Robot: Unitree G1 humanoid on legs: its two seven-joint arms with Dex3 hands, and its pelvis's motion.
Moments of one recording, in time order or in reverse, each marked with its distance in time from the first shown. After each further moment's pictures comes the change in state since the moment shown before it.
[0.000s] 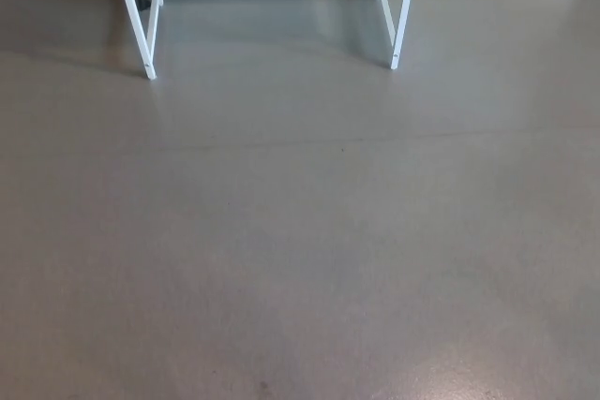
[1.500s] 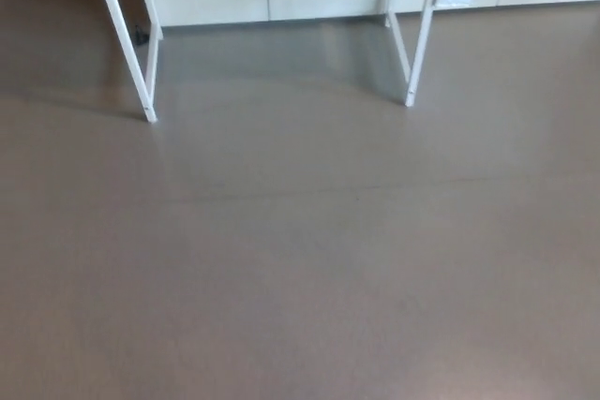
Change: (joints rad) left_arm -0.006 0.005 -0.025 -0.072 -0.027 0.003 -0.029; right_arm 0.003 -0.011 0.028 0.006 0.019 -0.093 0.015
